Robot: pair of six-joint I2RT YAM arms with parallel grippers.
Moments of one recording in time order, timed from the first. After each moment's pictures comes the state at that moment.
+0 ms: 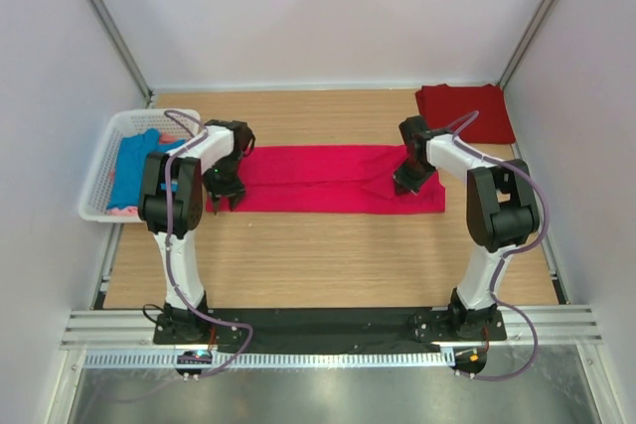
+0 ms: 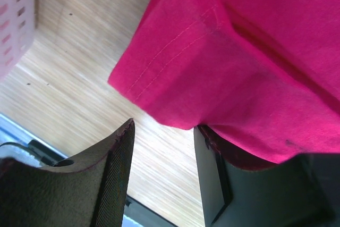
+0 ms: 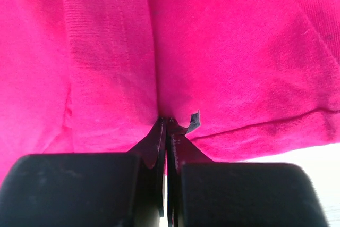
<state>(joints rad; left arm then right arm) -0.21 2.04 1.47 -1.16 -0.36 -0.76 0.23 1.86 1.26 -0.75 0.09 1.02</state>
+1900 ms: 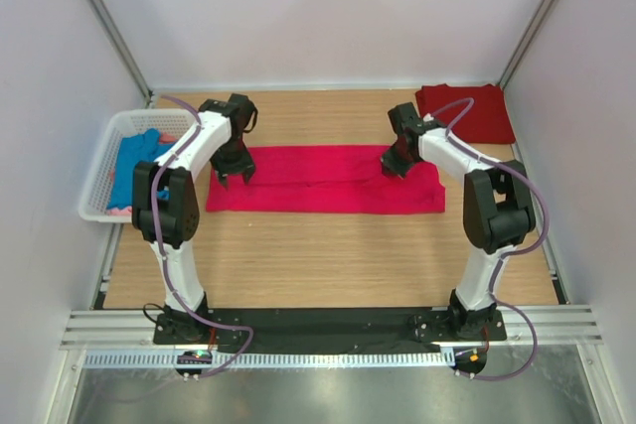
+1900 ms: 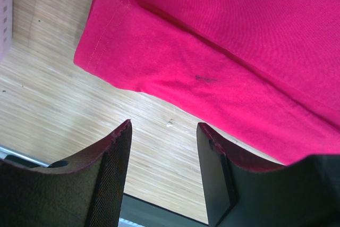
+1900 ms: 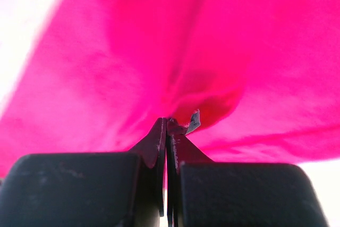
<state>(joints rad) -0.25 1.95 1.65 -1.19 -0.23 -0.71 0.30 1.85 1.35 -0.67 0.11 1.10</state>
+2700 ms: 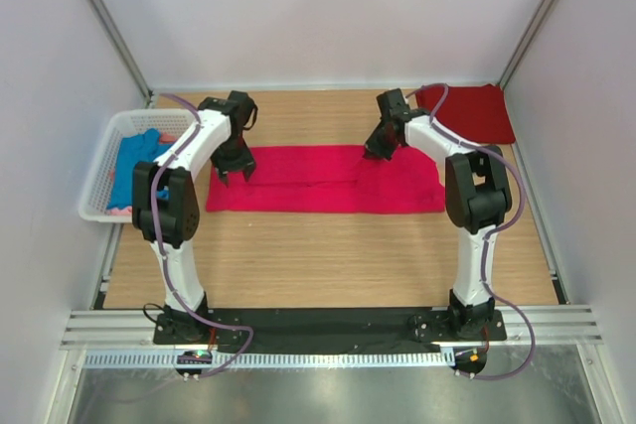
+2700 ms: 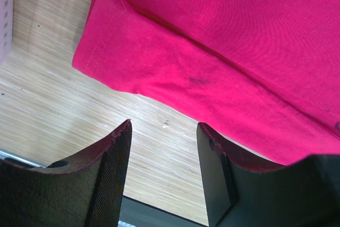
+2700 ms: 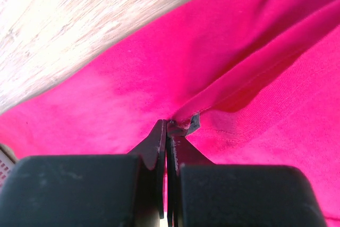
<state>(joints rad) -0.25 1.95 1.67 -1.19 -0.23 -0.71 0.31 2.06 1.59 -0.58 -0.04 0.91</state>
